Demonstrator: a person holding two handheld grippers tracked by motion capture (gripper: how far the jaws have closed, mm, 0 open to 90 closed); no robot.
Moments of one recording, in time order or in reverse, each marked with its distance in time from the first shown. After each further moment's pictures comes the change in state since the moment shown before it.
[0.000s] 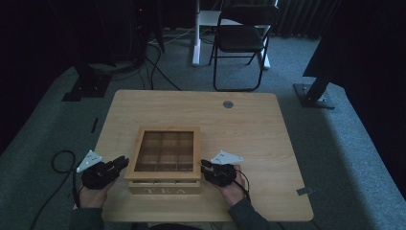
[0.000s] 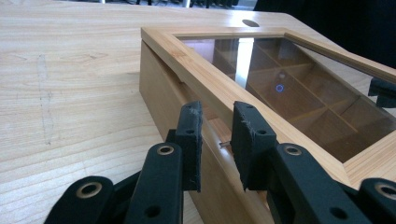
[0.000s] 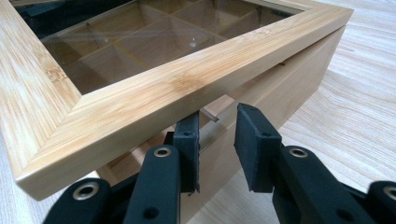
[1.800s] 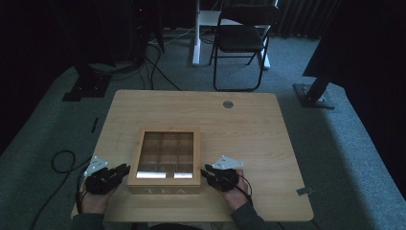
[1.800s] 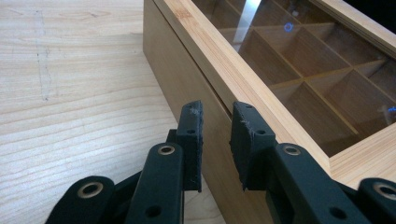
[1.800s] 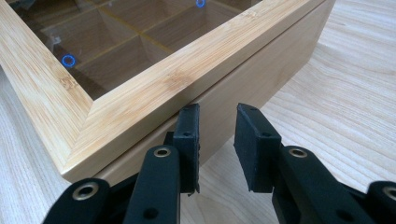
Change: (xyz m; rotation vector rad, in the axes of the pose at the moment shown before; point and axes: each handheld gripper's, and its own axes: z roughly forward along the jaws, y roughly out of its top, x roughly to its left) left arm -0.005 -0.020 0.006 0.101 0.045 -0.012; right arm 0.001 -0.016 -0.004 0.059 -0.045 -0.015
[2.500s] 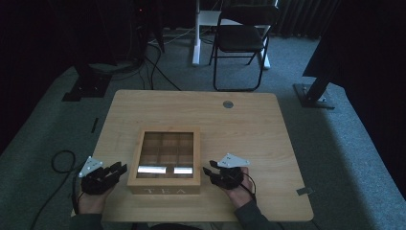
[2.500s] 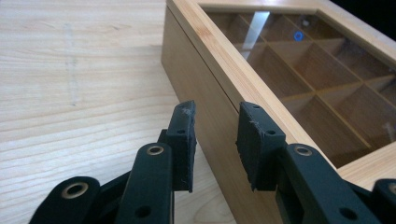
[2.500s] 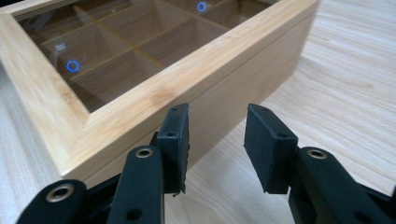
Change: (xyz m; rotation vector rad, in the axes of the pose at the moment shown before) left arm 0.006 0.001 -0.010 -0.057 0.049 -0.019; right arm -0.012 0.003 -0.012 -0.041 -0.005 -0.011
